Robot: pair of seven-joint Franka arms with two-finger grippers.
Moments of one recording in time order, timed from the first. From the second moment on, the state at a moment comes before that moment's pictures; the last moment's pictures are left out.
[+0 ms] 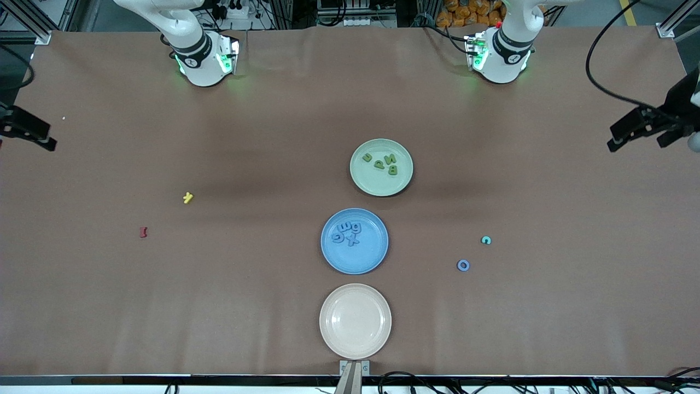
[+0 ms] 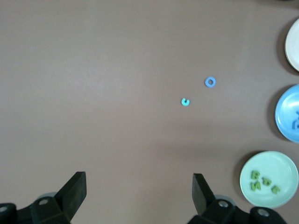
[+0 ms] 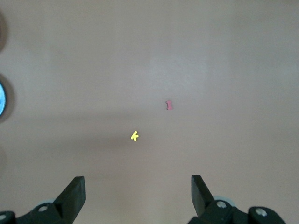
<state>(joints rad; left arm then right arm) -0.06 -0.05 0.03 -1.60 0.00 1.63 -0.12 -0.02 0.09 -0.01 -1.33 -0.03 1.44 -0.04</state>
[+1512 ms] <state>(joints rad) -0.07 -0.04 -0.04 -1.57 -0.02 1.59 -0.12 -0.07 0.08 0.09 -1.46 -0.06 1.47 0.09</state>
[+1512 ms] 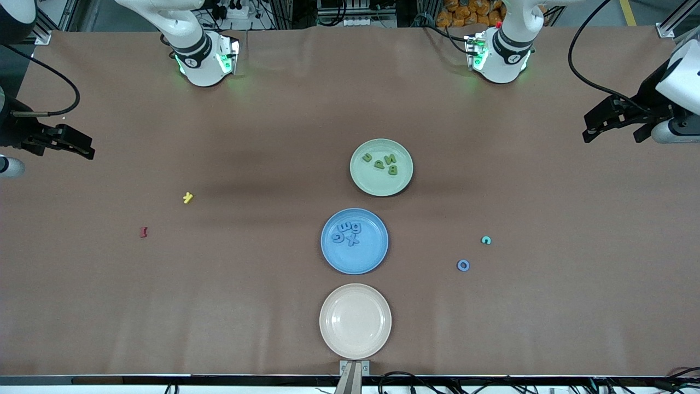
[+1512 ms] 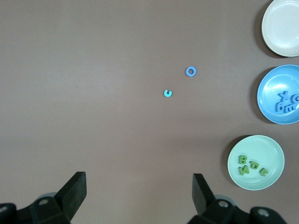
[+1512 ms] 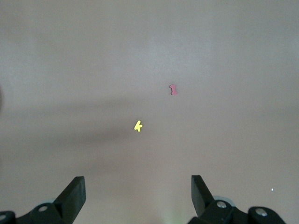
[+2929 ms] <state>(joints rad) -0.07 -0.04 -0.06 -1.57 0.01 1.59 -0.12 -0.09 0.08 0.09 -1.46 -0.06 1.52 0.09</state>
